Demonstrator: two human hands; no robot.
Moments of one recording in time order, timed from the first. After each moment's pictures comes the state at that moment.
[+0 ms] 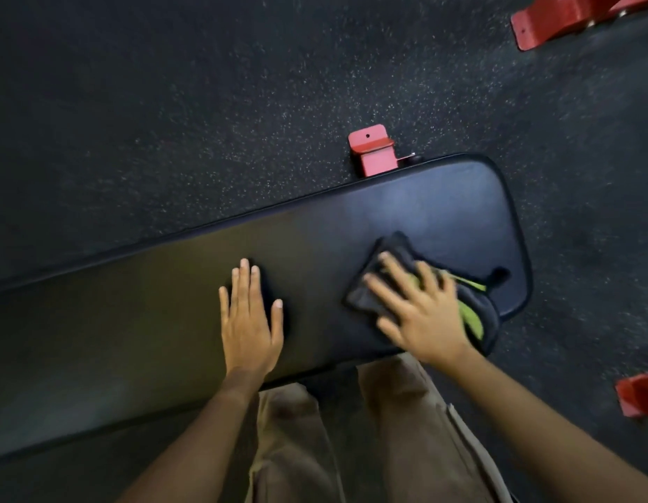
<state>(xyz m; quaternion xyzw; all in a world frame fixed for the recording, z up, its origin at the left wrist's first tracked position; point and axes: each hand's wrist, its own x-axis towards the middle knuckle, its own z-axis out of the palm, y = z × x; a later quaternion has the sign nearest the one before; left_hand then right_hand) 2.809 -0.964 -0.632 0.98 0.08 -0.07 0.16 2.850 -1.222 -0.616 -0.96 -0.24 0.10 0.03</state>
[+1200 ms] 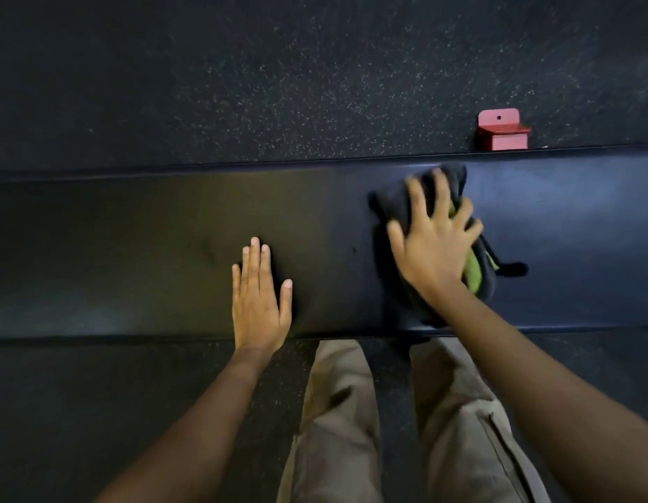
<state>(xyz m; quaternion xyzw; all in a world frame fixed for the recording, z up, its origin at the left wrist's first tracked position) 2.690 -0.738 -0.638 0.96 0.19 -0.07 0.19 2.842 -0.933 -0.613 -0.99 -0.08 0.10 0.06</state>
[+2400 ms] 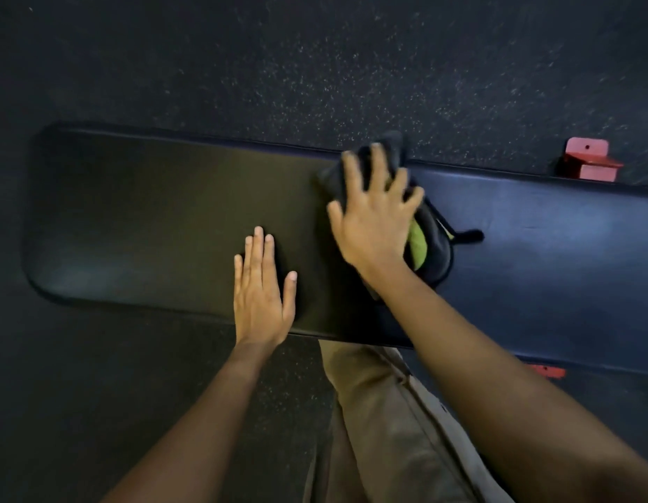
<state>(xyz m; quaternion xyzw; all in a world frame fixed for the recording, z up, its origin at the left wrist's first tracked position) 2.633 -0.572 -0.641 0.94 0.24 -0.04 0.22 2.793 -0.670 -0.615 -0.97 -0.21 0.13 0.04</state>
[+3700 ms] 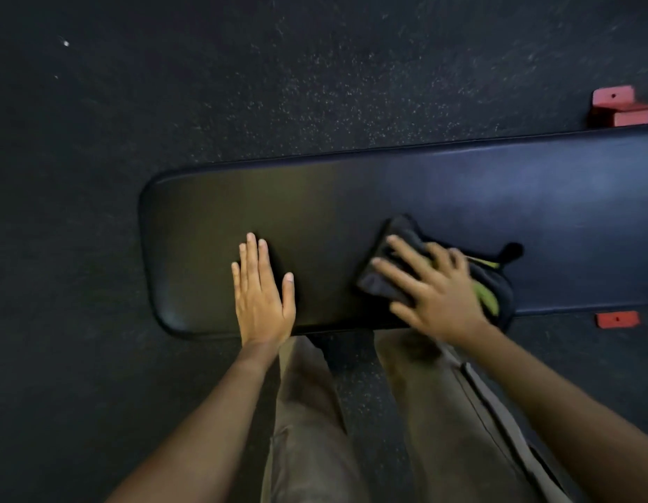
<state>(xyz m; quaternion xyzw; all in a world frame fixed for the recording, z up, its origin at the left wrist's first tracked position) 2.584 -0.394 -0.636 0.96 0.21 -0.06 0.20 2.672 -0.643 -0.616 -0.92 -0.38 0.11 0.05</state>
